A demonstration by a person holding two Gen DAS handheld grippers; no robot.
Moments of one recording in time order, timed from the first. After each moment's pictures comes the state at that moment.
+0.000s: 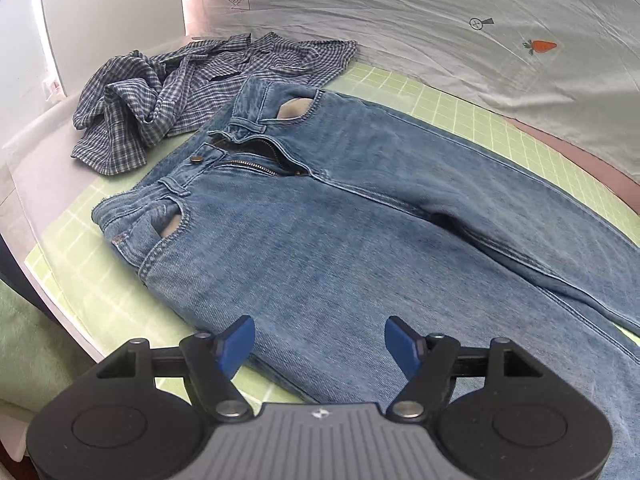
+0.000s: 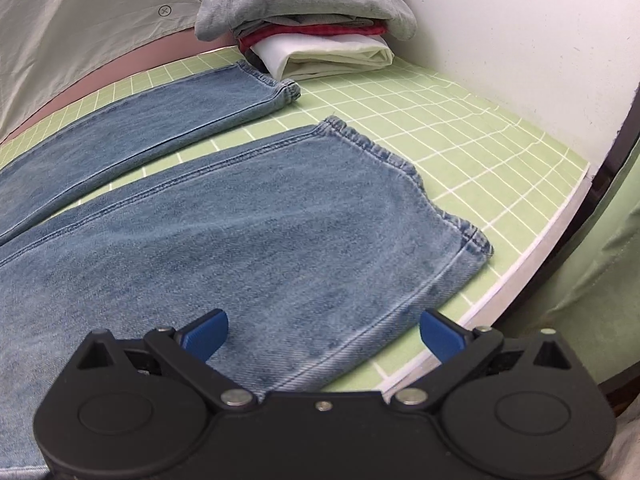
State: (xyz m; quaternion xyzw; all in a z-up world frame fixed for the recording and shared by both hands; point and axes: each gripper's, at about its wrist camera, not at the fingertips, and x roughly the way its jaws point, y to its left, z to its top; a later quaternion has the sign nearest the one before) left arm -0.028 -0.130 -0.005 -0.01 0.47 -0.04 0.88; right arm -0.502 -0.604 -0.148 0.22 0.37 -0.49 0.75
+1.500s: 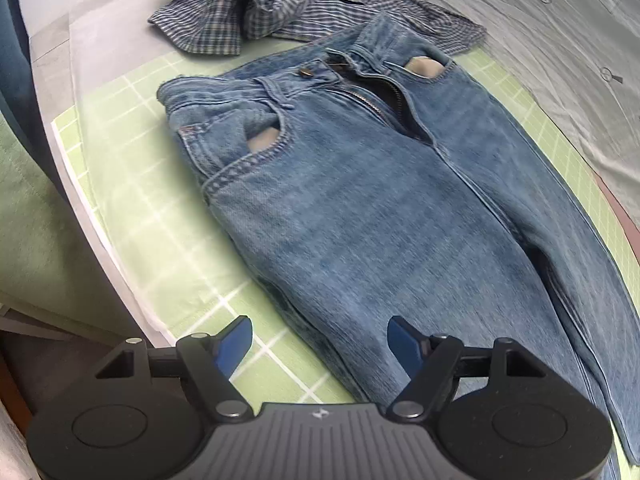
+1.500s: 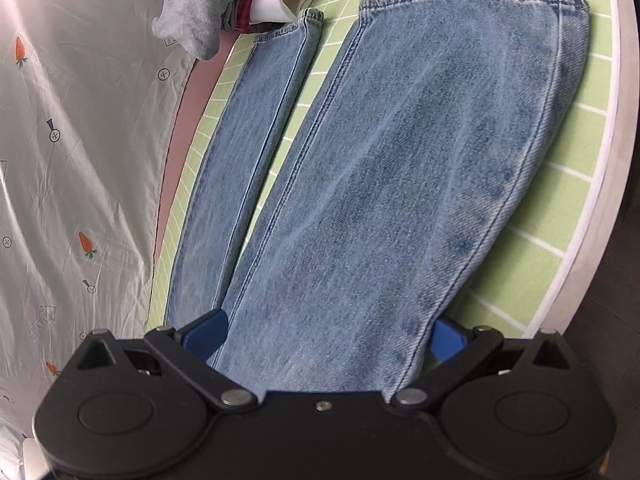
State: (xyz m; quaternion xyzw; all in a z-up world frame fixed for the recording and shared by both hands) left arm 0.010 -0.045 -0.046 -0.17 0.55 0.06 0.82; right arm -0.490 -0.592 -0.152 0.62 0.19 -0.33 0.69
